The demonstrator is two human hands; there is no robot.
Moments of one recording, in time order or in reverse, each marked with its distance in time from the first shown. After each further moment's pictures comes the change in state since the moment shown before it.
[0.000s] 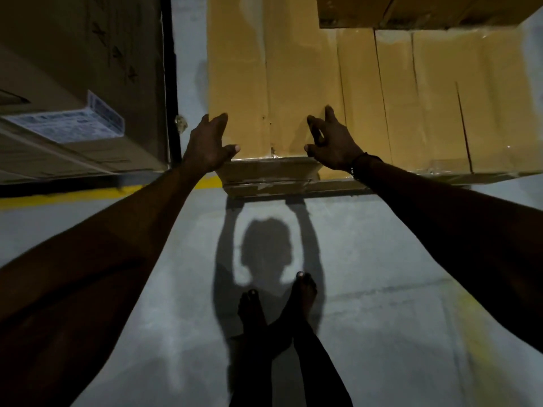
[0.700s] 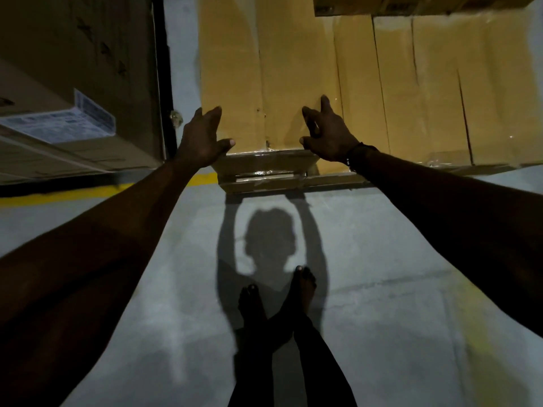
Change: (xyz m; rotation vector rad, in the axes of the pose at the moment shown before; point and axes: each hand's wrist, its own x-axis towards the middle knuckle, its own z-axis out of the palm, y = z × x) left_hand 0.004 0.011 -0.005 -0.033 -0.025 0.004; right_hand 0.011 0.008 -0.006 -0.002 -0.018 -0.035
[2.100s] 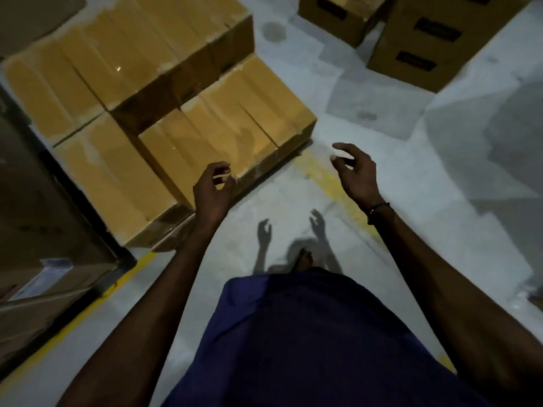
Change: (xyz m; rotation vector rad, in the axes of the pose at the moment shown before) left_hand -0.254 0.505 0.012 -0.412 -0.031 0.332; right_hand -0.581 0.138 -0.269 0.753 0.959 0.503
